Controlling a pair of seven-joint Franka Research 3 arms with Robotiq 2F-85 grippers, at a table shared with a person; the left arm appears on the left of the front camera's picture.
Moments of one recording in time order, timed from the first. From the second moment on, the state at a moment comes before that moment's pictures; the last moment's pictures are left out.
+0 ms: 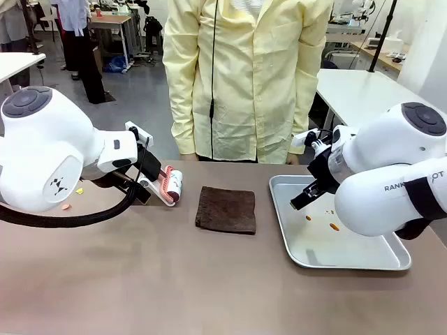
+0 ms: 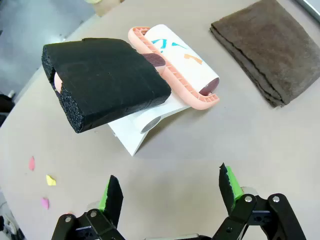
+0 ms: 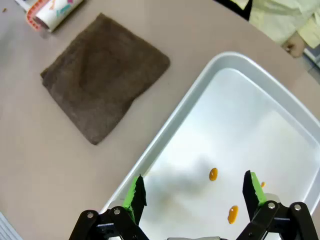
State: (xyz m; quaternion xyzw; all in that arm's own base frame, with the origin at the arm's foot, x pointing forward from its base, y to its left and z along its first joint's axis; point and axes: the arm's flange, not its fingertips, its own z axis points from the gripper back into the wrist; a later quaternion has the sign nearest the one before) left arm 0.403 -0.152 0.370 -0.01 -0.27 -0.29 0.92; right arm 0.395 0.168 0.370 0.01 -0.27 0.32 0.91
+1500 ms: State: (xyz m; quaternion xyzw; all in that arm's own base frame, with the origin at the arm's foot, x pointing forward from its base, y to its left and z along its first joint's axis) left arm 0.382 -0.147 0.378 -0.10 -0.17 -0.26 0.94; right arm 0.373 0.161 0.380 0.06 -0.17 0.27 0.95
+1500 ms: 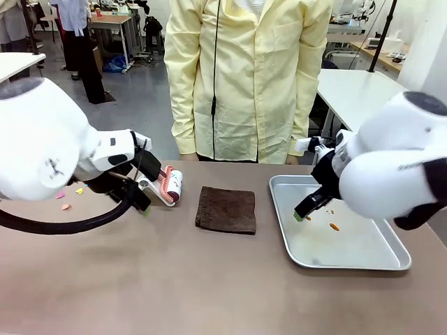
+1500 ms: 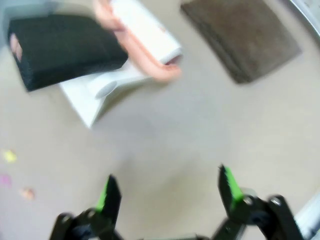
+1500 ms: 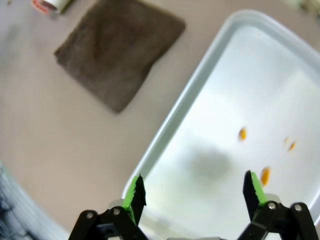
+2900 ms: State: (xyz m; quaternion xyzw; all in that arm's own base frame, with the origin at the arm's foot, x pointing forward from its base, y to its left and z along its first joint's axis) left arm 0.294 0.188 0.364 -0.60 -0.23 0.16 0.75; right arm 0.264 -0.202 0.362 0.62 -0.20 -0.19 0.74
